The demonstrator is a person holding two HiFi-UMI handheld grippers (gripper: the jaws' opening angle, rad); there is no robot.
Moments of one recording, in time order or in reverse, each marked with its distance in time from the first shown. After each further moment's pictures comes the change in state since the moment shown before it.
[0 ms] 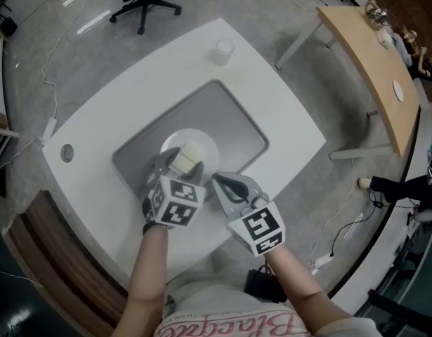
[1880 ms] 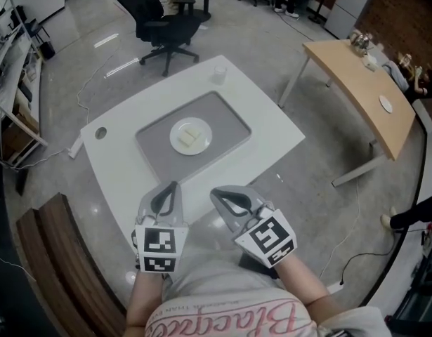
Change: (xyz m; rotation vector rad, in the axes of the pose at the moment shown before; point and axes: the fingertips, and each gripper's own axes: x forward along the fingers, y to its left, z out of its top) left arm -0.214 -0.070 0.011 -0.097 -0.355 0.290; right arm -0.135 0.095 0.026 -0.244 -0.187 0.166
